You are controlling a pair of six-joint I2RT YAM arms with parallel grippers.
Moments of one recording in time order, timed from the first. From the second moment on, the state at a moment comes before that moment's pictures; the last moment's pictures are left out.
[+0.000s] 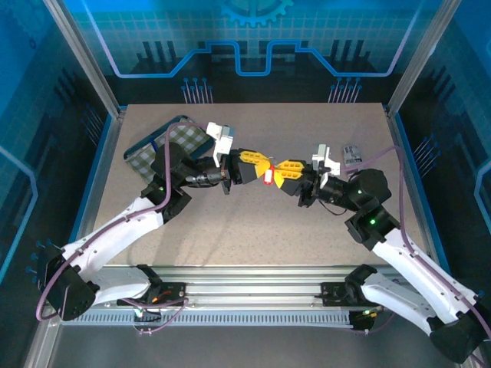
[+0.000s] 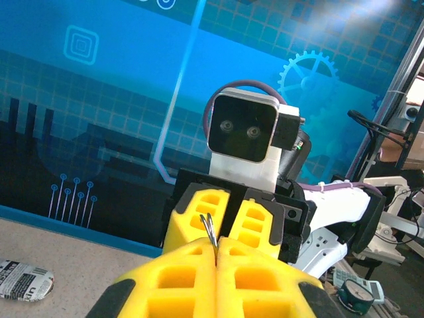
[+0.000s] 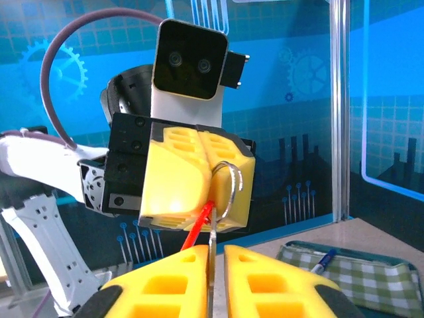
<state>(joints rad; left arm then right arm) -0.65 1.19 1.01 0.48 0.80 -0.54 0.58 0.84 0.78 0.32 -0.65 0.26</state>
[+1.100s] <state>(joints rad) -0.63 1.18 1.01 0.47 0.81 -0.53 0.89 0.68 0.80 0.08 -0.10 -0.20</state>
